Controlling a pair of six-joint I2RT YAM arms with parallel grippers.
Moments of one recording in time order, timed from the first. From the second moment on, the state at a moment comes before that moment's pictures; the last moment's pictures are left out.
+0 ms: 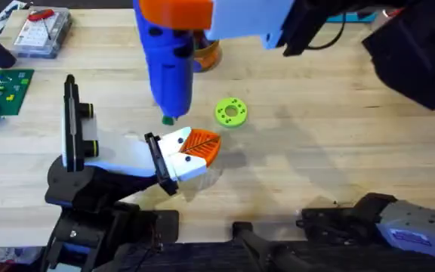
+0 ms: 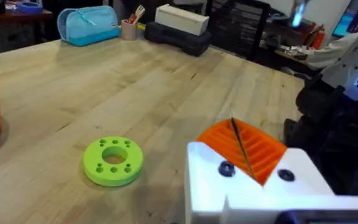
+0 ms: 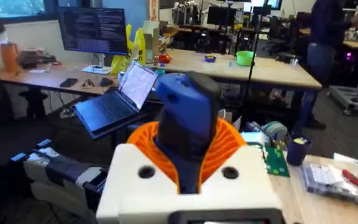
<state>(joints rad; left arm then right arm) -0.18 0.00 0.00 -0.04 0.98 -0.18 0.64 1.27 1.12 0.49 -1.11 0.22</state>
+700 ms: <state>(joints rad) -0.18 0.00 0.00 -0.04 0.96 -0.17 0.62 1.36 1.30 0.38 -1.19 0.21</state>
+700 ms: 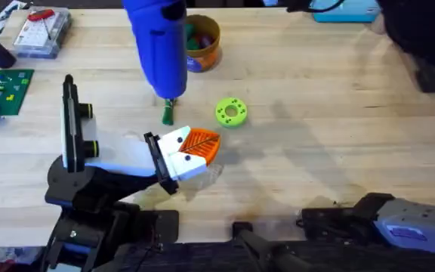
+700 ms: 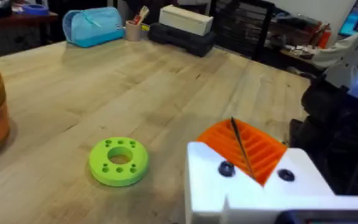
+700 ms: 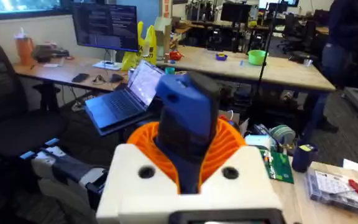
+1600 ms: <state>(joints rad) -0.18 0.00 0.00 -0.08 0.96 -0.04 0.66 1.36 1.30 0.47 -1.28 0.29</state>
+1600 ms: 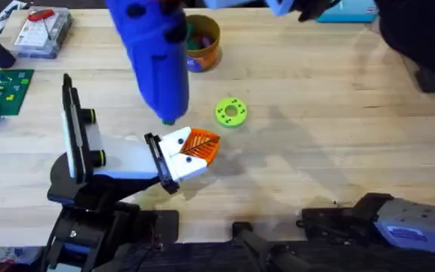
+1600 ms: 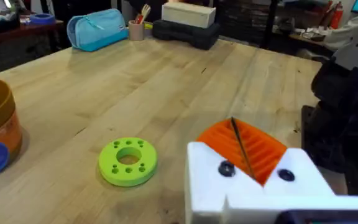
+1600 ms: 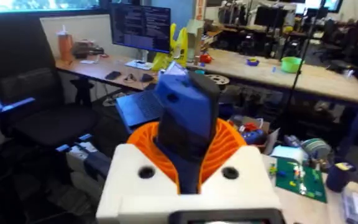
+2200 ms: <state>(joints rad) -0.18 0.00 0.00 -0.08 0.96 -0.04 0.69 1.40 1.24 0.43 -1.39 0.04</state>
